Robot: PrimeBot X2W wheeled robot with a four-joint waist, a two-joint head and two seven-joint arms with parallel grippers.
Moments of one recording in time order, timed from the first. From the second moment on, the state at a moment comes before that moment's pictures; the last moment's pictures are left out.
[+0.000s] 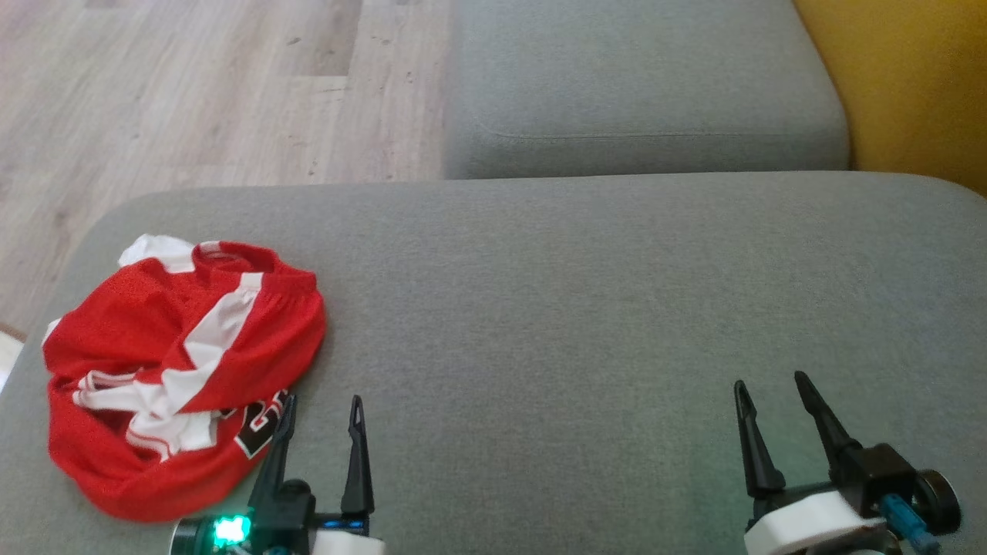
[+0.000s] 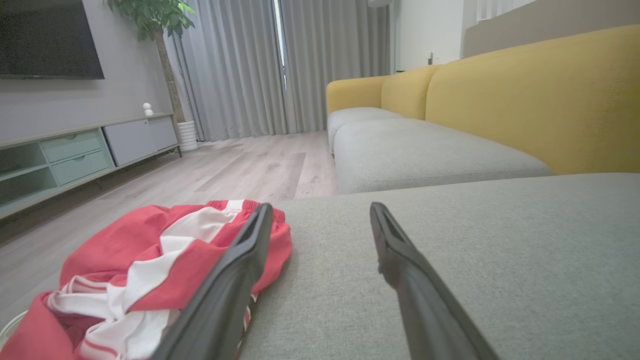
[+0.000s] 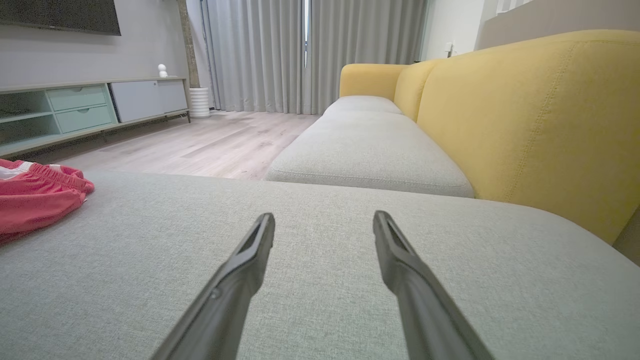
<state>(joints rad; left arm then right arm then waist) 0.07 0.05 -0.26 0.22 -0.04 0.18 -0.25 0.10 -0.04 0.03 0.25 -0.01 0.12 -0.25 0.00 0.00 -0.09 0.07</state>
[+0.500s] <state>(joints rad) 0.07 0.05 -0.25 0.22 -0.05 0.20 -0.25 0.10 -0.04 0.03 0.23 -0.02 0.12 -0.25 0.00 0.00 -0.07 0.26</state>
